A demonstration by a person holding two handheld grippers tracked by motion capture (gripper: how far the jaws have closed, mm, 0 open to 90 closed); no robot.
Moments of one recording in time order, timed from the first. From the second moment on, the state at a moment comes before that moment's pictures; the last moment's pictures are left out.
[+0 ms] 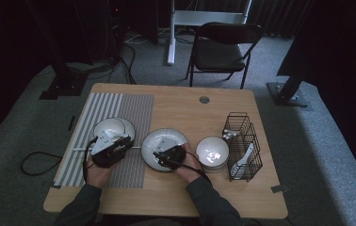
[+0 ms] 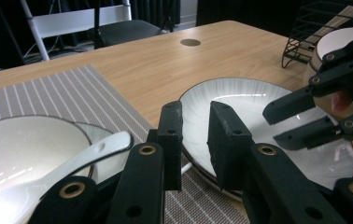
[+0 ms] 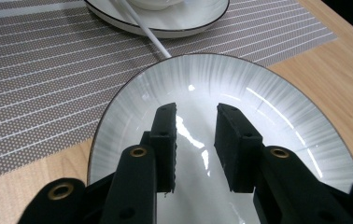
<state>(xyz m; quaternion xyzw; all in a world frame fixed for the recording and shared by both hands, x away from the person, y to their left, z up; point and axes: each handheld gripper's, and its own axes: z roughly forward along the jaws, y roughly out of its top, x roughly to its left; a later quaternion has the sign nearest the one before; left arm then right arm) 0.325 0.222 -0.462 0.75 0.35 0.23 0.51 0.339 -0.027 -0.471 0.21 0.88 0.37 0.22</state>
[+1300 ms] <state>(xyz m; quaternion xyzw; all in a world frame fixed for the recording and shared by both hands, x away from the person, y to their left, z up) 0.350 0.178 -0.424 0.78 0.28 0.20 0.53 0.317 -0.066 -0.481 0.23 0.86 0.41 0.21</state>
